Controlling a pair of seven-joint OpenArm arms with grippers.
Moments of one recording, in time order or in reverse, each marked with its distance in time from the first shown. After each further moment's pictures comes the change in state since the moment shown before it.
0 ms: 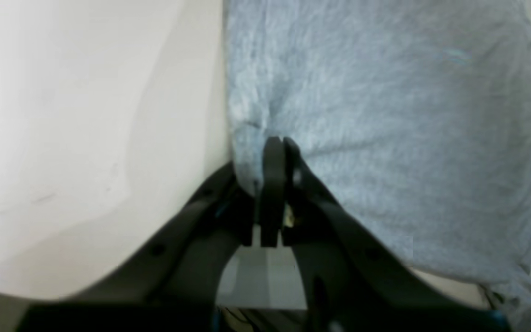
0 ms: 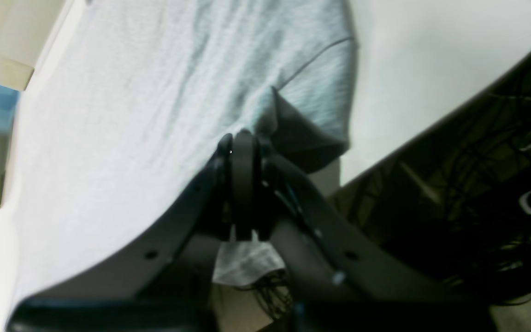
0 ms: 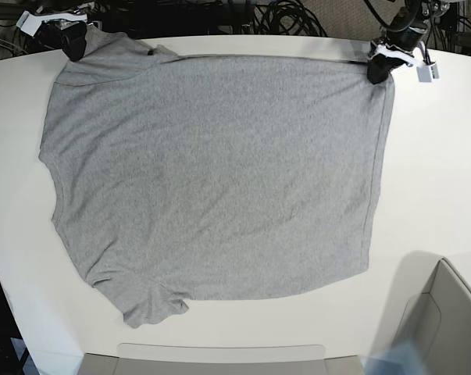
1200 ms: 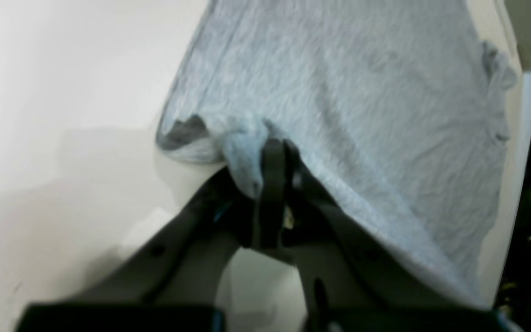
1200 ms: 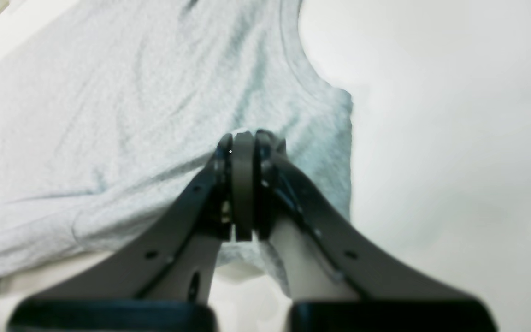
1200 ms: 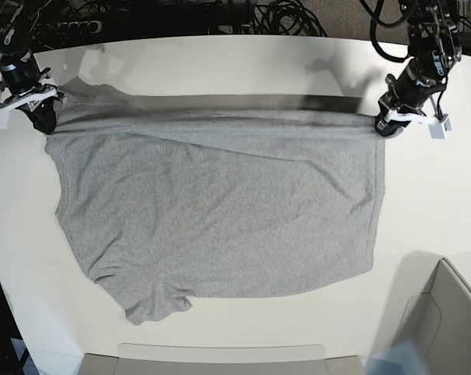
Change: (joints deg) left arm -16.5 0.2 -0.7 12.7 -0.1 30.1 18.9; right arm 30.2 -0.3 22.9 10.7 -12.9 0.7 -51.5
